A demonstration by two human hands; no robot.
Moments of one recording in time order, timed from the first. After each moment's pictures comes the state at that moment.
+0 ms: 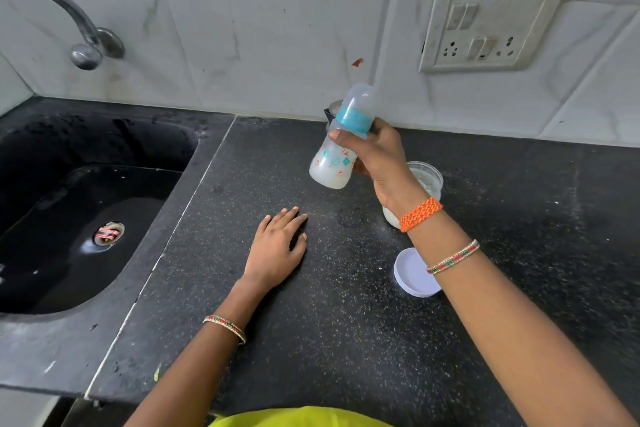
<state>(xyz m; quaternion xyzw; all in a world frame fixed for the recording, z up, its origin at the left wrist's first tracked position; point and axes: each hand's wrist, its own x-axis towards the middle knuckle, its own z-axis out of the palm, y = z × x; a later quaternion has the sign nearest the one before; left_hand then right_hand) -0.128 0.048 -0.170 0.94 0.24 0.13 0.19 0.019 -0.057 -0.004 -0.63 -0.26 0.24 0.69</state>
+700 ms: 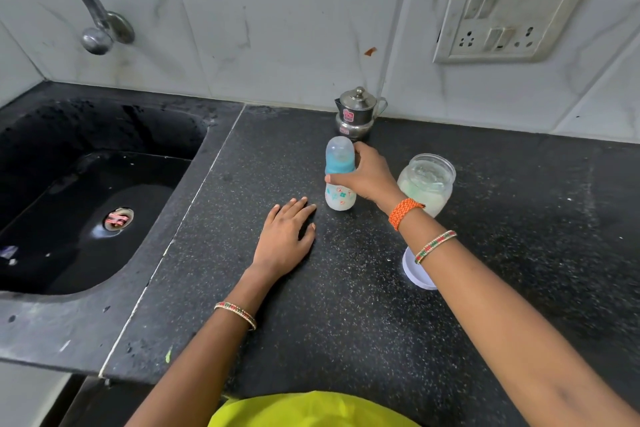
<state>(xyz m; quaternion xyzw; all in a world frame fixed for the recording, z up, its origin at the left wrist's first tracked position) -0.128 0.048 -0.168 0.94 0.24 0.13 0.19 0.029 -0.036 -0.060 -0.82 -0.33 0.21 0.42</state>
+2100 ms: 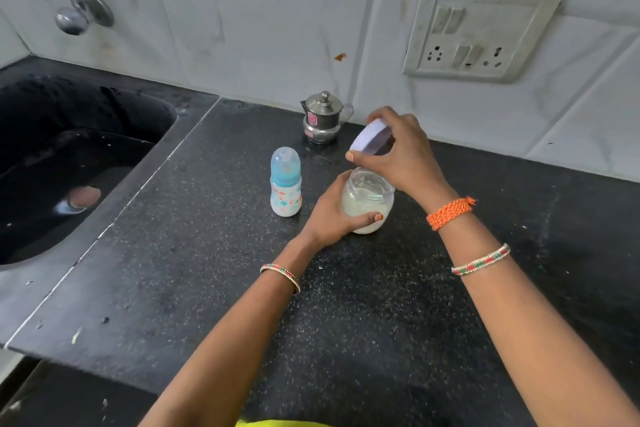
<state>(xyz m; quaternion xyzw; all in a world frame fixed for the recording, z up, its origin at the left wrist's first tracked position) 0.017 -0.057 -0.118 0.77 0.21 0.20 0.57 0.111 -0.139 0.013 -0.82 -0.46 0.05 0.34</state>
